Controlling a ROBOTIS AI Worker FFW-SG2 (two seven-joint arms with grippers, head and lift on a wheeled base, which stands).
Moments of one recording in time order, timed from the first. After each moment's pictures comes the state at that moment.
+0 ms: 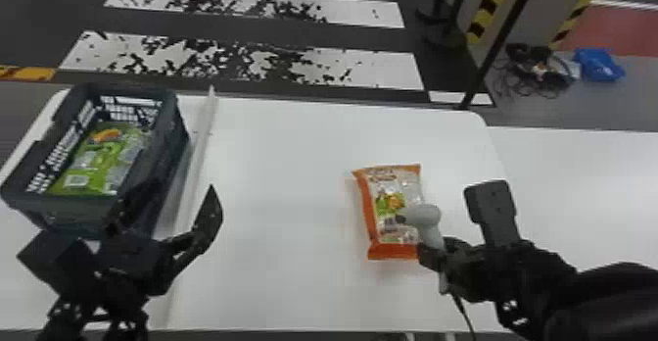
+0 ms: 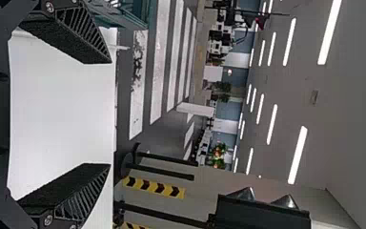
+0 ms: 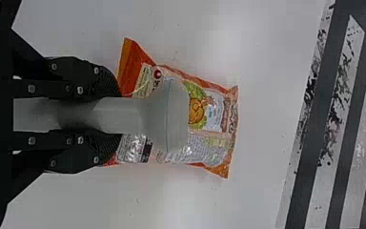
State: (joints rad) left arm 0.56 0.30 -0.14 -1.95 0.30 -0.15 -0.04; right arm 0.37 -0.25 0.05 -2.32 -0.02 1.28 0.19
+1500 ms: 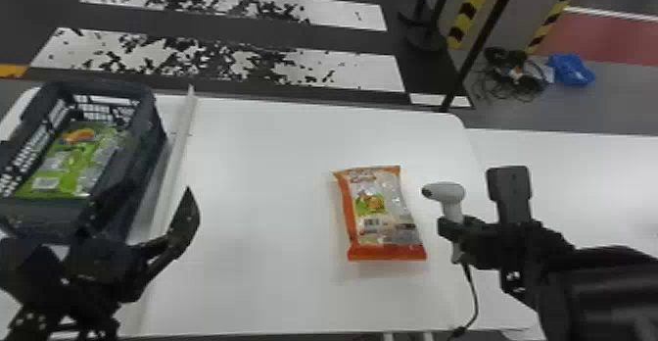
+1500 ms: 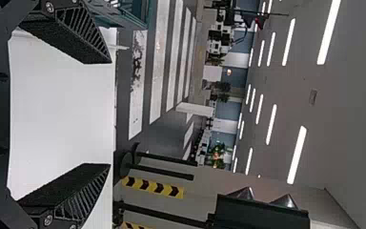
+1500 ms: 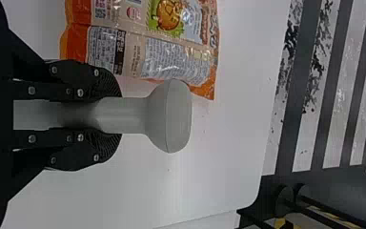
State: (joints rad) left arm 0.57 0.30 -0.14 -1.95 0.30 -0.15 -0.04; right arm 0.29 -0.25 -0.12 -2.12 -0.04 1.11 0.16
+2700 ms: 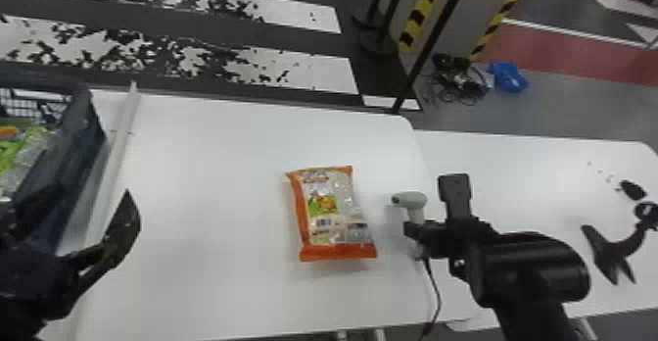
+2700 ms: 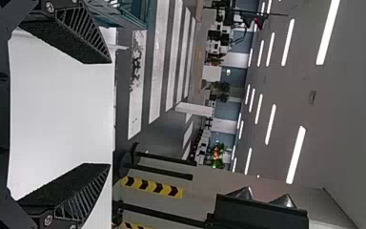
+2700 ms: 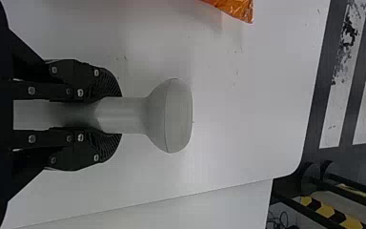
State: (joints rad) left arm 0.57 0.30 -0.14 -1.96 0.30 -0.16 -0.04; right arm 0.12 -0.31 -0.14 -1.65 -0.03 0.89 0.17
